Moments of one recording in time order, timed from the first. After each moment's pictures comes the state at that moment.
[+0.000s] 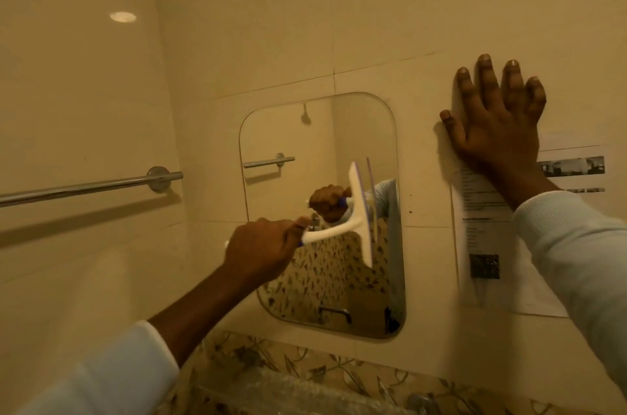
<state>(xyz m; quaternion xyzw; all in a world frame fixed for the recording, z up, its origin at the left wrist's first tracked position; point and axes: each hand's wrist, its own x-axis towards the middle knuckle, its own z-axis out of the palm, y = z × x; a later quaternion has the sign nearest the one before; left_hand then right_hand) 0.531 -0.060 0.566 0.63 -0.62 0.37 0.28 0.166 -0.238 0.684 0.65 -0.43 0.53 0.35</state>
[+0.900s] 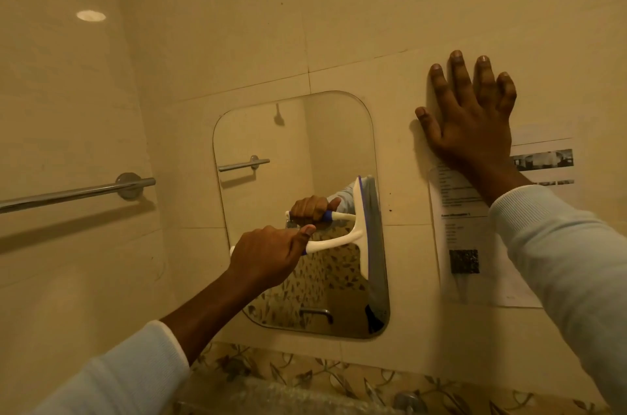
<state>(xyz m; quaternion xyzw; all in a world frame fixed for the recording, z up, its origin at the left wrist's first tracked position) 0.510 -0.099 0.551 0.58 -0.67 0.38 0.27 0.165 -0.235 0.685 0.65 -0.44 0.52 0.35</state>
